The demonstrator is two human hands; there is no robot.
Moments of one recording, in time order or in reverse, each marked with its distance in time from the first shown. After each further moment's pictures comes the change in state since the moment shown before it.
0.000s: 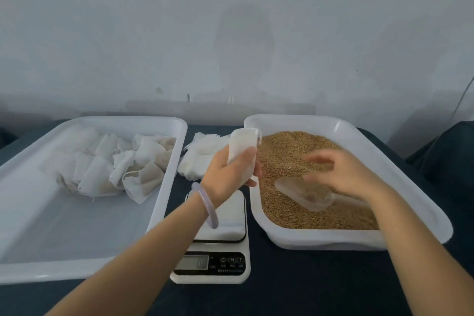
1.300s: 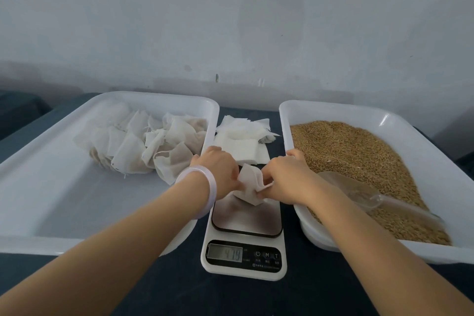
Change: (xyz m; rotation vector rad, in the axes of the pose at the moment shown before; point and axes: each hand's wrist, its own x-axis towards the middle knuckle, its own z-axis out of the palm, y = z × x) left_hand -0.002 -0.013 -0.078 1.417 -0.221 -0.264; right_hand 0.053 -0.087 0.123 -0.565 -0.151 -0.362
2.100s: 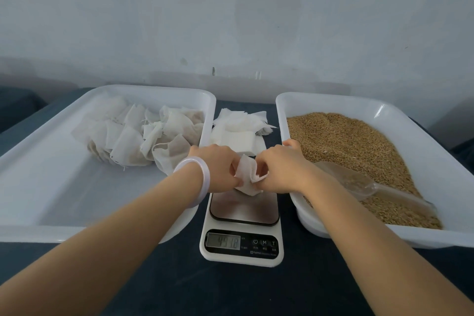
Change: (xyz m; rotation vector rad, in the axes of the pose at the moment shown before) left_hand 0.000 -0.004 0.005 0.025 0.033 0.080; right_hand -0.001 -0.002 -0.003 0.006 -0.012 0.006
